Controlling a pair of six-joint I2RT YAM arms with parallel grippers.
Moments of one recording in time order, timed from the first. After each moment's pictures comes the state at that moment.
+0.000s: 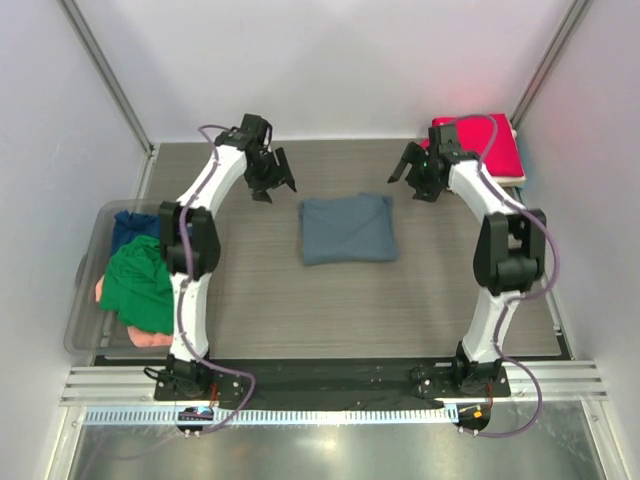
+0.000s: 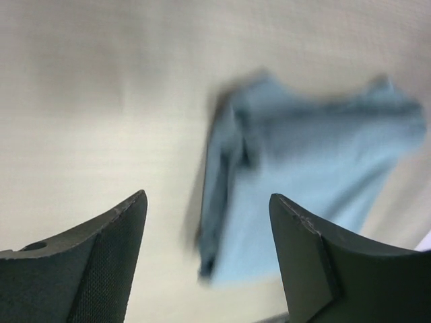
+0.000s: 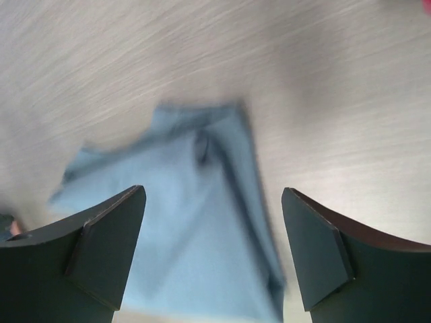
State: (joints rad) left arm -0.26 2.30 2.16 -0.98 0.21 -0.60; right arm 0.11 1.99 1.66 -0.58 -0.15 0.60
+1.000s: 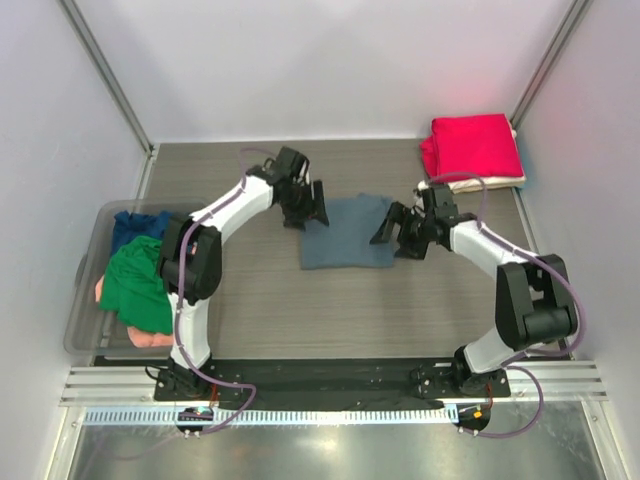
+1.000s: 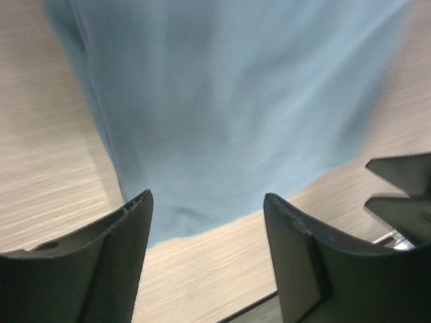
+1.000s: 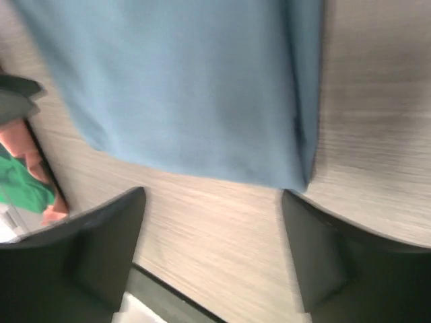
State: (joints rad) left arm -0.49 2.01 1.60 -0.65 0.27 -0.57; right arm 0.19 1.56 0.89 -0.29 -0.42 0.60
